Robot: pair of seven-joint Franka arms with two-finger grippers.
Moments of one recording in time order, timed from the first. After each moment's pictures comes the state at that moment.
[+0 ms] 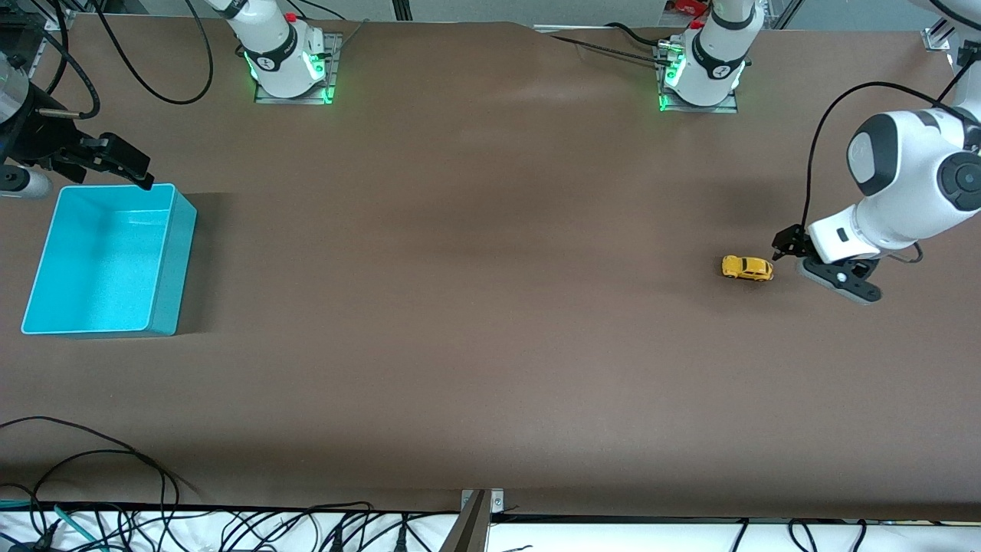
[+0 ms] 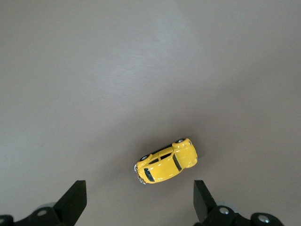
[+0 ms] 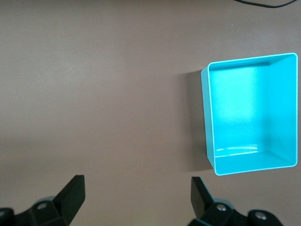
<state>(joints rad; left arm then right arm) 0.18 0.19 -0.08 -2.10 0.03 2.23 0.70 0.04 0.00 0.02 -1.57 -0.02 1.57 0.15</state>
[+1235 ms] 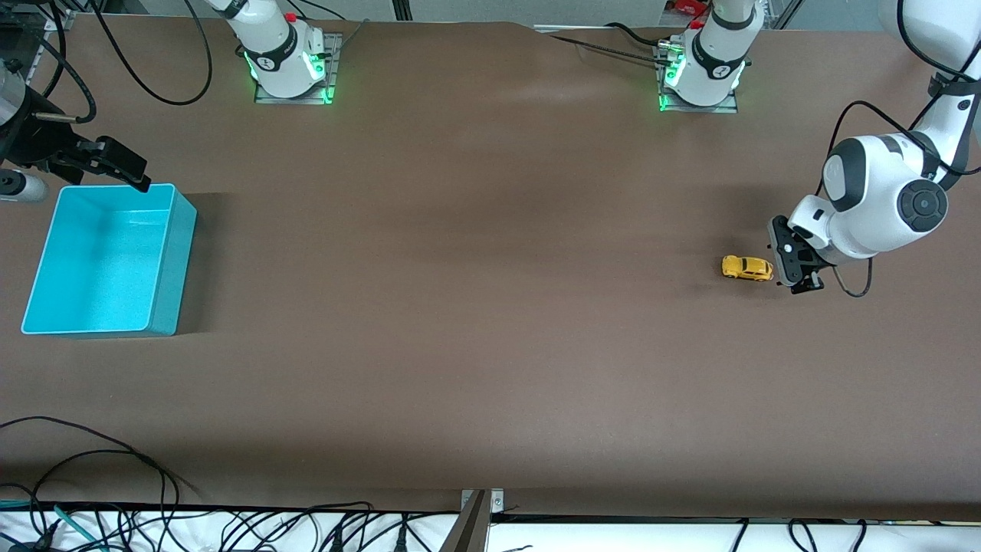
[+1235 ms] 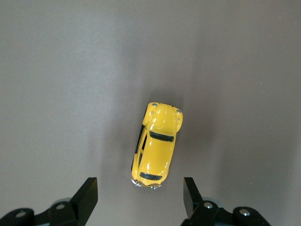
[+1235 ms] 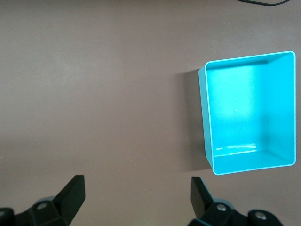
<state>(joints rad) 0.21 0.28 -0.08 -2.18 0.03 2.34 1.54 0.04 0.01 0.01 -1.57 -0.02 1.57 0.15</state>
